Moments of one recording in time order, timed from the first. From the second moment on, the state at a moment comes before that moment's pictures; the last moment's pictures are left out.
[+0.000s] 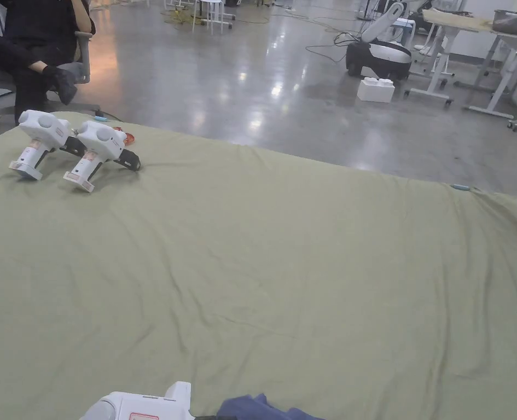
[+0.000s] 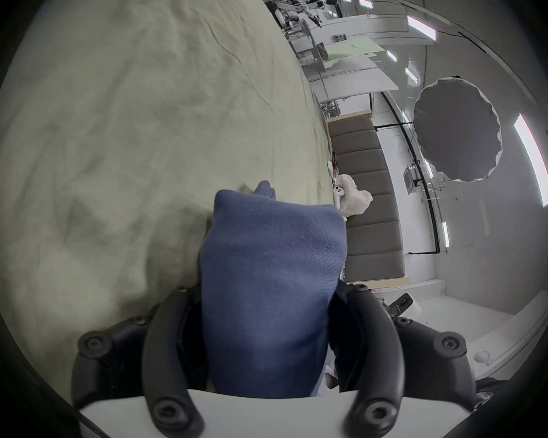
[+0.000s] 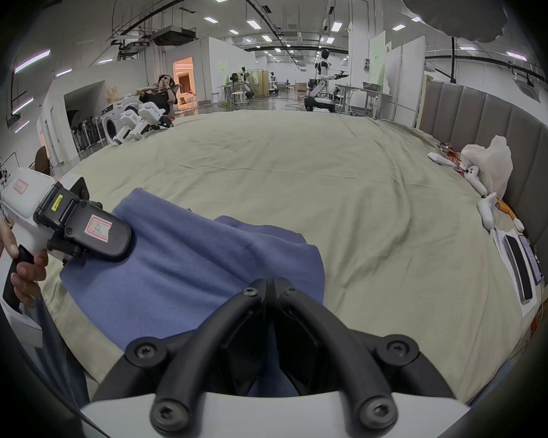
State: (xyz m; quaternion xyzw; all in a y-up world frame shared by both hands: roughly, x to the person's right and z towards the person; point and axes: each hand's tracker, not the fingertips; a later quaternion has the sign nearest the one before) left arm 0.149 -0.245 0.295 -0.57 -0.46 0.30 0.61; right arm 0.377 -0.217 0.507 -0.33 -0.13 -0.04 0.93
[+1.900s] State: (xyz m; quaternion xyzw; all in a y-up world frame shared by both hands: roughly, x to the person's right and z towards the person) left arm -0.182 -0.040 0.197 -0.42 0.01 -0.07 0.90; right arm 0.456 -0.063 0.473 -0.19 -0.17 0.02 0.97
